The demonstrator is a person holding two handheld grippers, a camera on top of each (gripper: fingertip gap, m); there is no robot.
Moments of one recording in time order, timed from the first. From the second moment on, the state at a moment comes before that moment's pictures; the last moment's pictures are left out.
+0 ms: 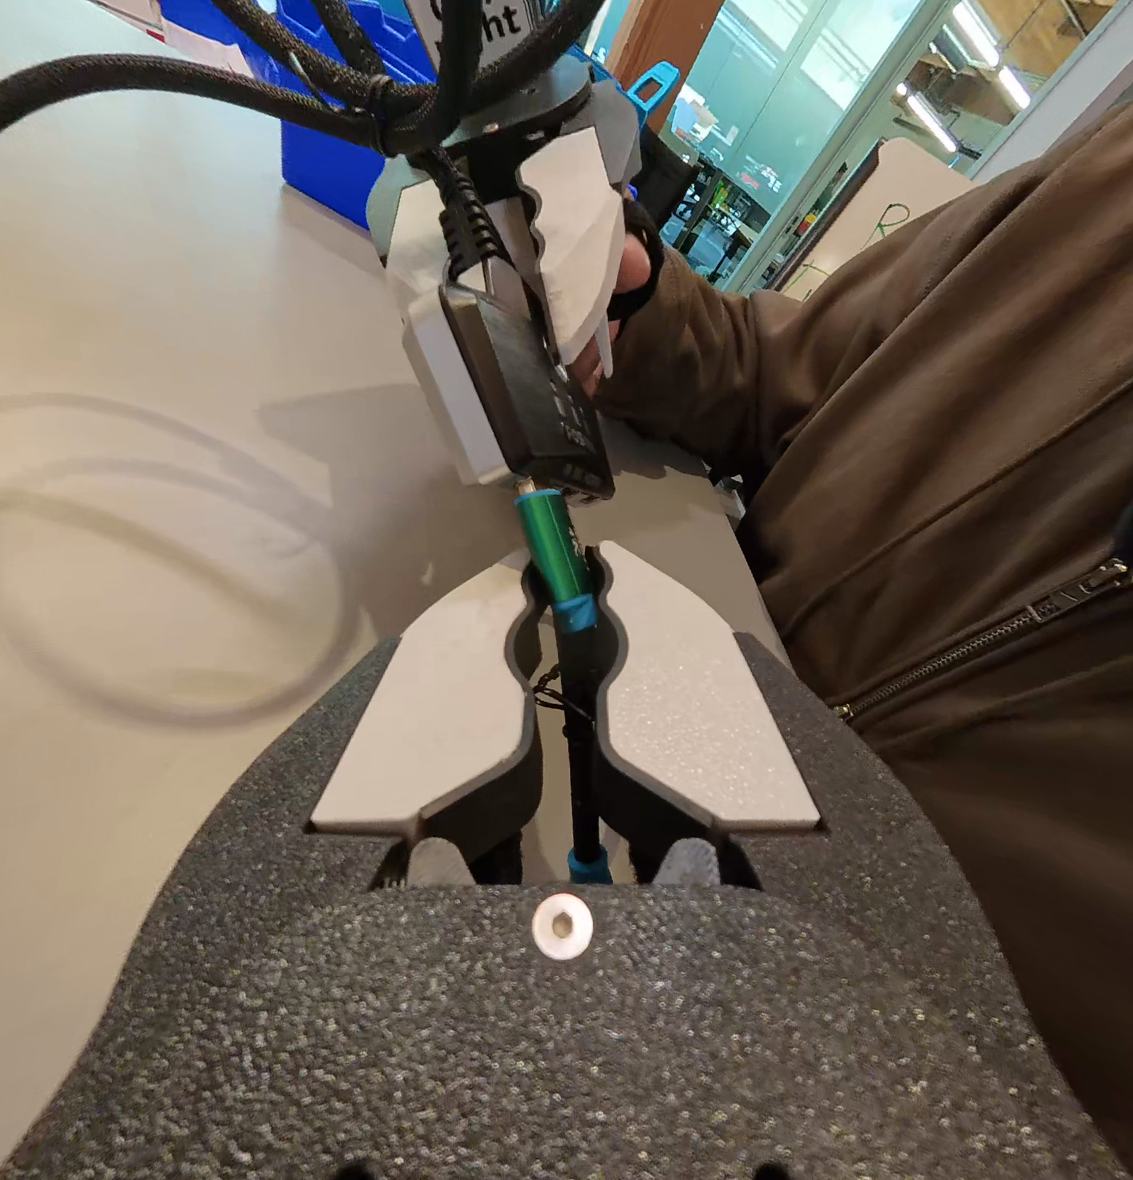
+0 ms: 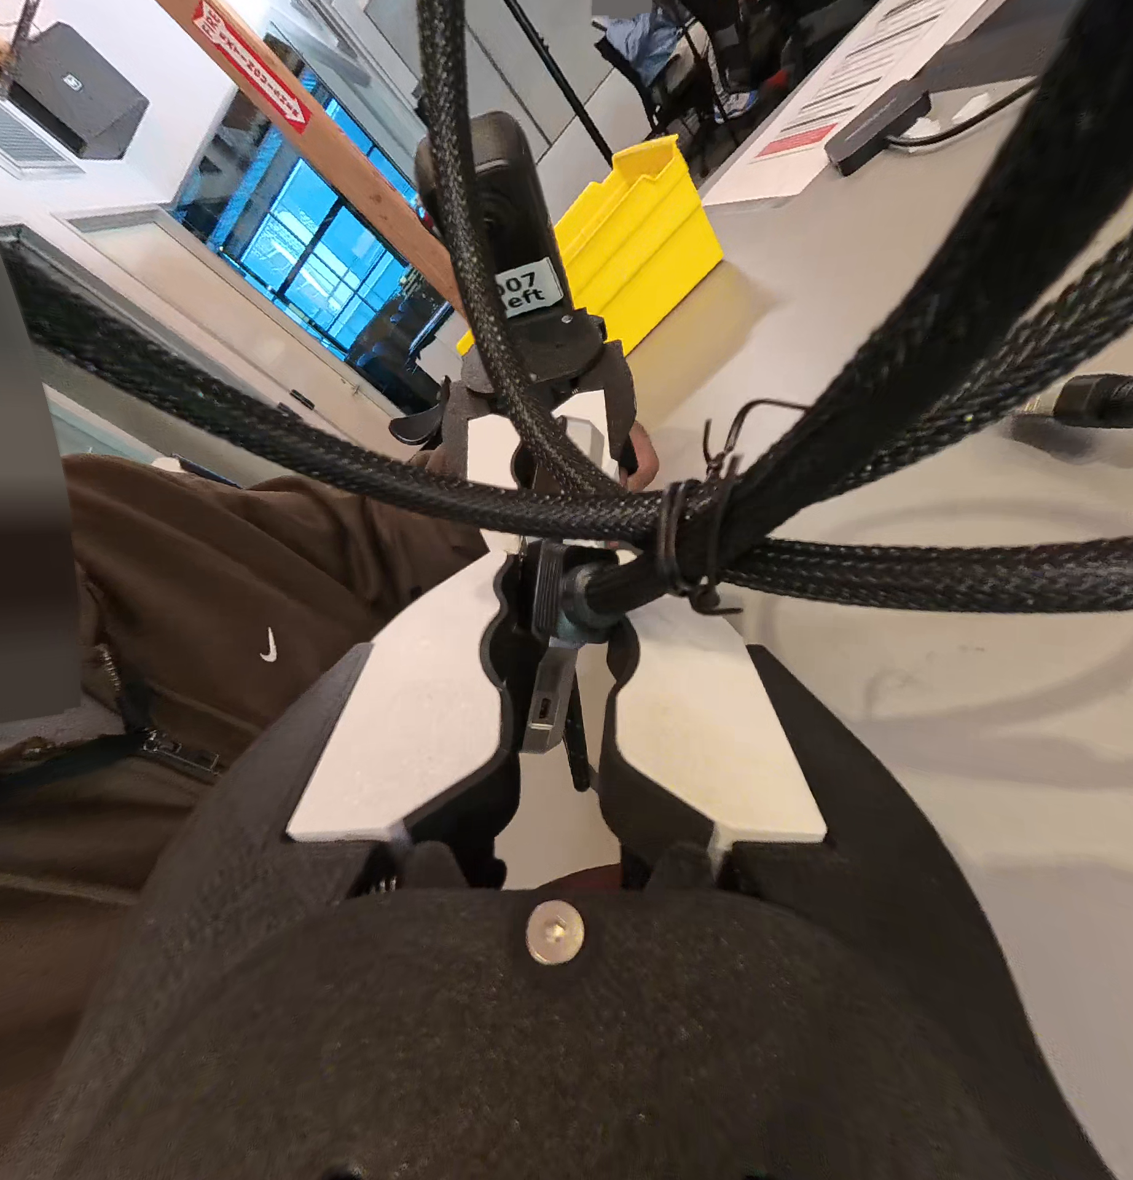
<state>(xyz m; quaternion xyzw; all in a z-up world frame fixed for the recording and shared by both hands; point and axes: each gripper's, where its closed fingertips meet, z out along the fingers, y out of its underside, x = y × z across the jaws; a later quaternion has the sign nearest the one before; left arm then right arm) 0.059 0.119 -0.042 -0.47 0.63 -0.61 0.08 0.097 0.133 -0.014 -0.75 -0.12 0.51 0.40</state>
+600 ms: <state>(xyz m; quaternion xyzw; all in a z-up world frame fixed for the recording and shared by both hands) 0.045 0.102 -0.054 -0.48 0.66 -0.58 -0.01 0.081 0.112 -0.033 -0.76 -0.16 0.55 0.31</state>
